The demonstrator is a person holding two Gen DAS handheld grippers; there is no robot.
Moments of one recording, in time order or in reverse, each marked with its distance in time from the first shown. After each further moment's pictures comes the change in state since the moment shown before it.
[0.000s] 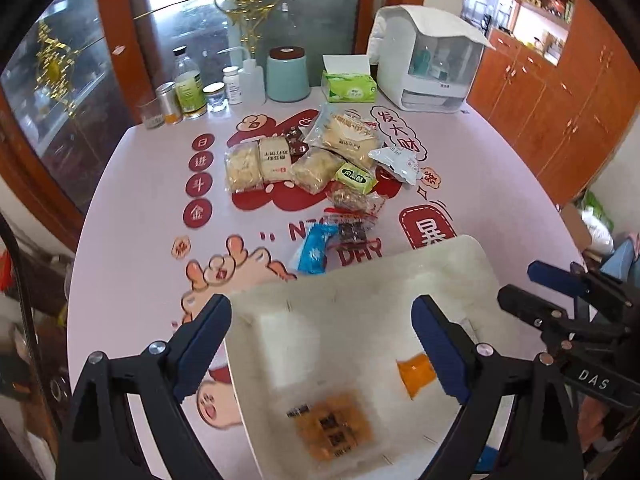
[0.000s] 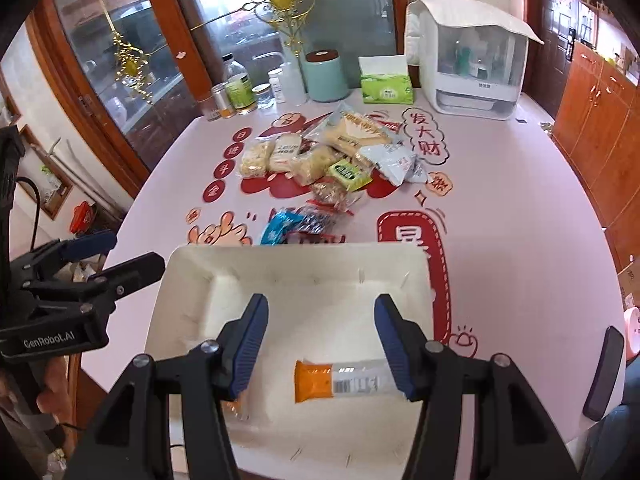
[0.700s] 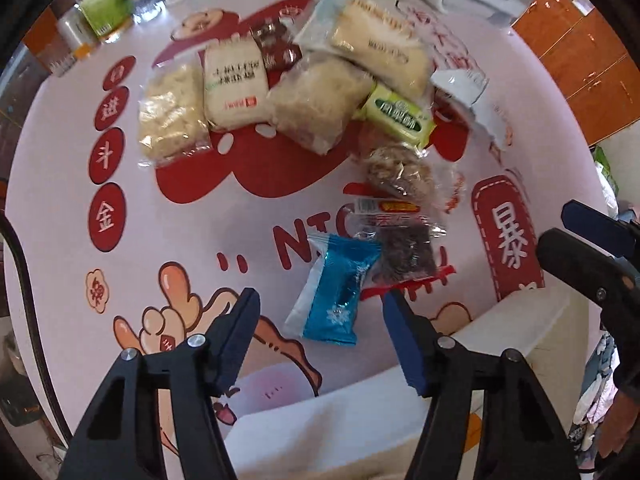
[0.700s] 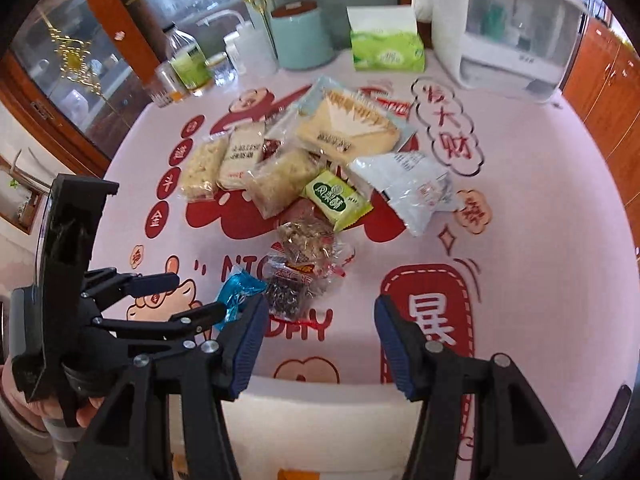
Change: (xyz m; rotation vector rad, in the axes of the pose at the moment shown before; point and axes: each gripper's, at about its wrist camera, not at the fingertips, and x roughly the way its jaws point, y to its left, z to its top) left arm 0.223 0.020 0.072 0.022 0.397 -0.090; right arm 0.153 -0.022 0.109 0.058 0.193 -0.017
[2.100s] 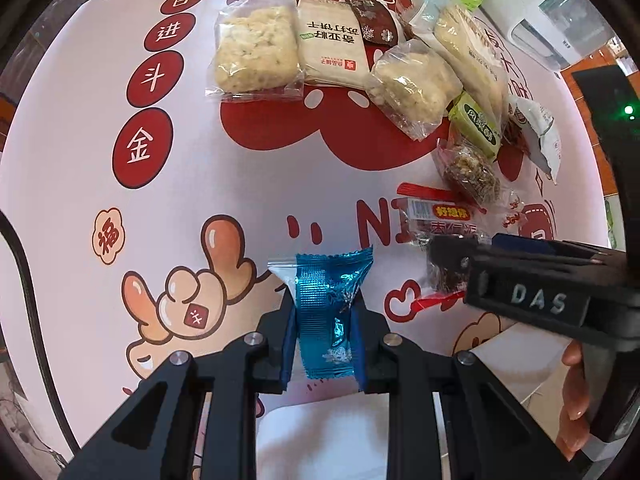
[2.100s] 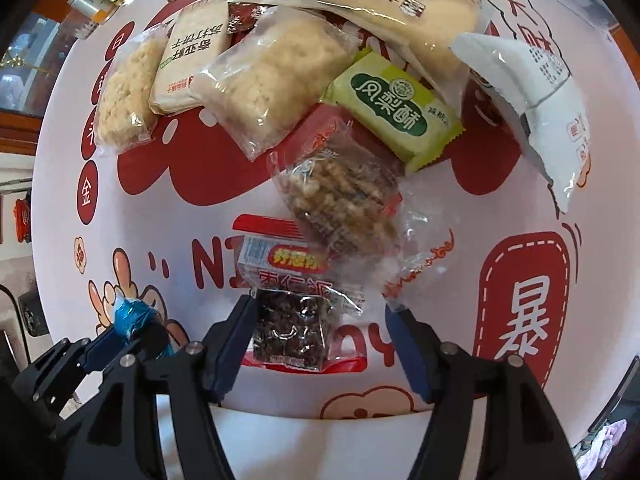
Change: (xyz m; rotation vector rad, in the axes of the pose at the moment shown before) left arm 0.001 0.092 -0.033 -0.218 0.011 -0.042; right arm 0.138 0.052 0.034 0.102 0.424 -0.074
